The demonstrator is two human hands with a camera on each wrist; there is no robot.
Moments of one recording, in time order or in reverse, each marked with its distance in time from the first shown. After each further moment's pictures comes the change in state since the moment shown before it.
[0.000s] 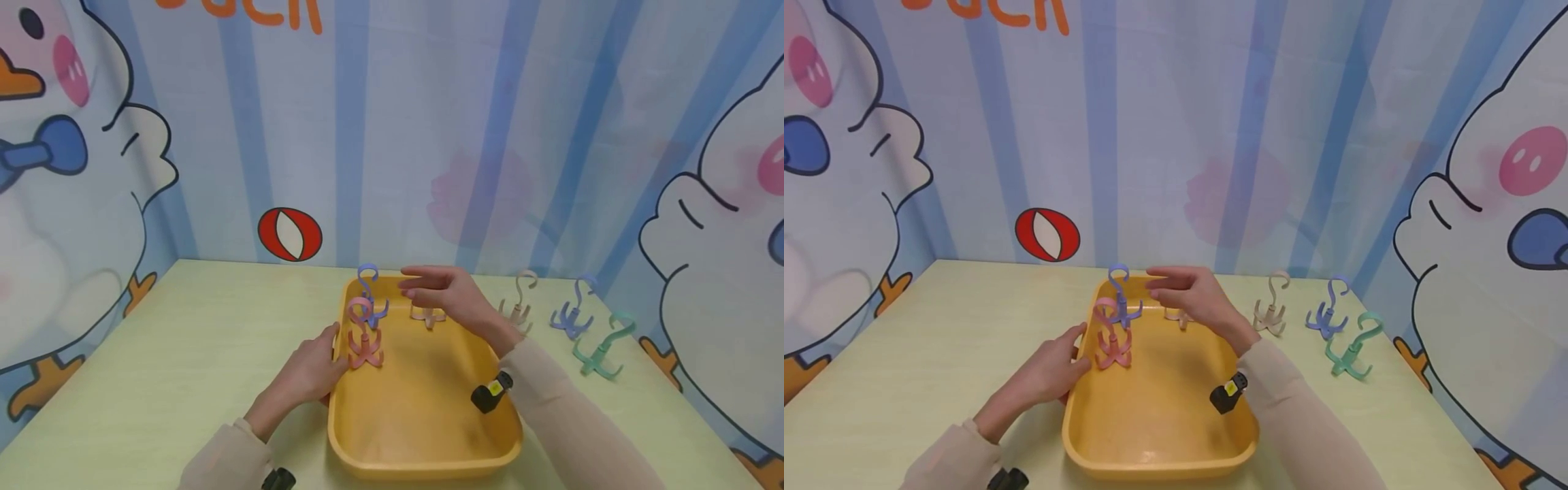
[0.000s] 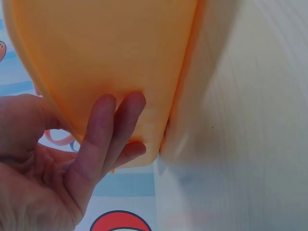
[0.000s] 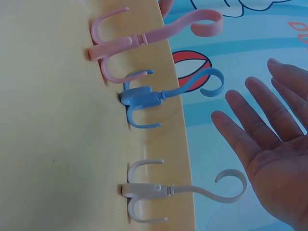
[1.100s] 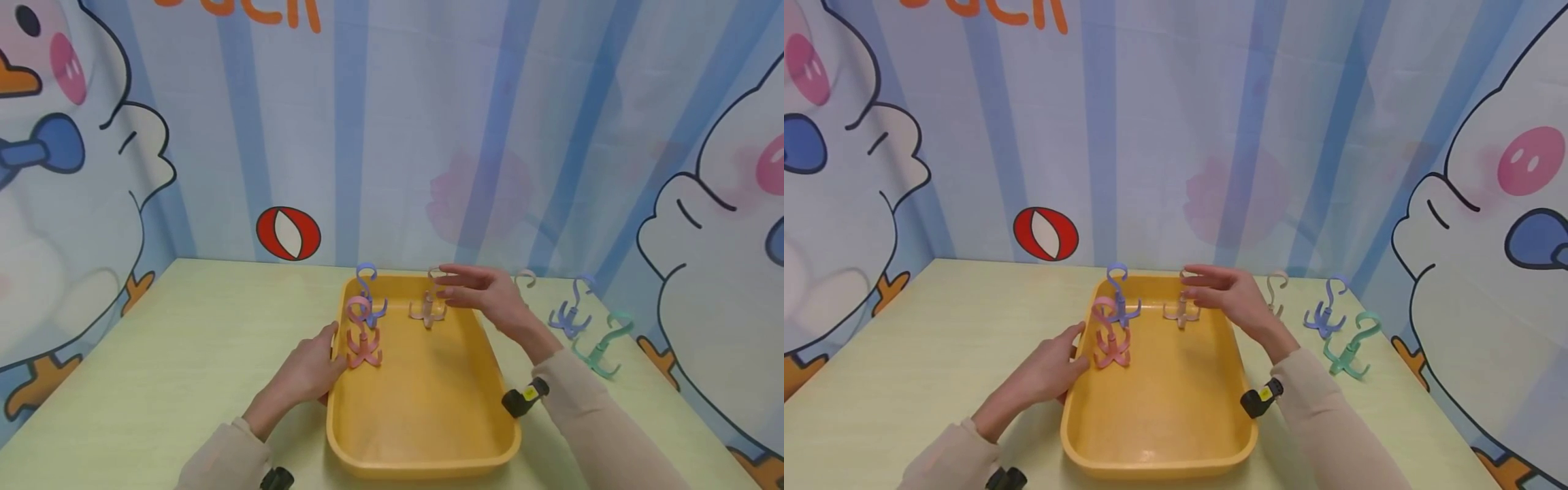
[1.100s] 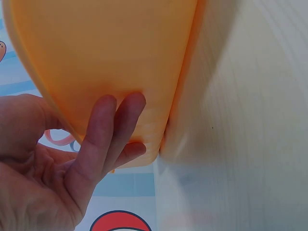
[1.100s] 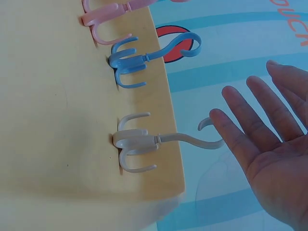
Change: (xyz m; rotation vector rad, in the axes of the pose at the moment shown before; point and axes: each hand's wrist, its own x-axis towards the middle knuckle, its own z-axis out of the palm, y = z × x) left_hand 0.001 0.001 0.000 0.016 -0.003 -0.018; right_hand -0.031 0.006 -0.042 0.043 0.087 -0.006
